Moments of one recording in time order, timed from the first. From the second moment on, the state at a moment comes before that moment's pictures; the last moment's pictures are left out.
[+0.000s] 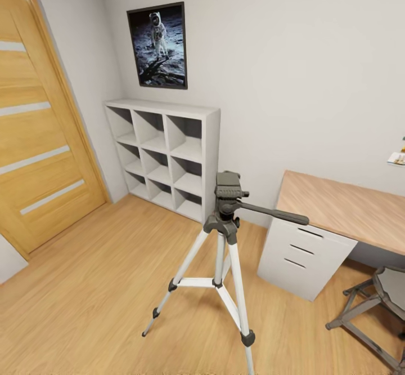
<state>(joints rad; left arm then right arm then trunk) -0.24 0.04 0.08 -0.02 0.24 -0.02 0.01 -0.17 -0.12 -0.33 -0.04 0.39 0.03 0.10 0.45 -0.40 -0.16</state>
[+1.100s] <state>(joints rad) -0.24 0.04 0.08 -0.02 0.24 -0.02 0.01 -0.17 -0.12 -0.33 -0.04 0.39 0.02 0.09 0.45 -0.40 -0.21</state>
